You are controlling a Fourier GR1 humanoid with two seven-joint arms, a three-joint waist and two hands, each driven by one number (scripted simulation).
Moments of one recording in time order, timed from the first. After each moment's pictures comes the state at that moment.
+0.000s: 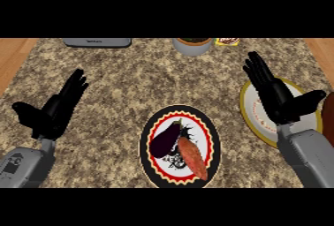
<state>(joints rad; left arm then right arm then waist) -0.25 0.46 -0.21 -1.35 0.39 0.10 -0.04 -0.39 -0.43 0.27 -1.33 -0.44 -0.10 -0.12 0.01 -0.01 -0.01</state>
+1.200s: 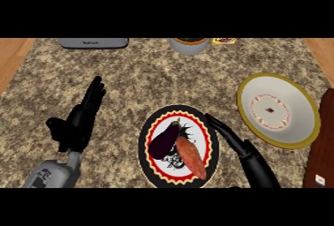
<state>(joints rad) -0.18 0.31 -0.30 -1.53 0.22 0.32 0.05 -0.04 -0.42 0.60 -1.86 0.03 -0.32 -0.10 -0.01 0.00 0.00</state>
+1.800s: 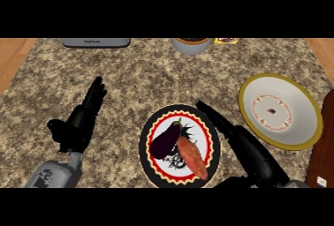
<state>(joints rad) -0.17 0.29 -0.28 -1.52 0.20 0.29 0.03 -0.25 -0.46 0.60 -1.96 0.07 -0.13 0.52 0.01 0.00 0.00</state>
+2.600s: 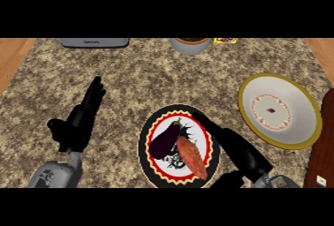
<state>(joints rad) -0.16 0.23 -0.21 -1.52 0.12 0.23 0.05 -0.18 -0.35 0.54 -1.81 0.11 0.12 0.50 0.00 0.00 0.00</state>
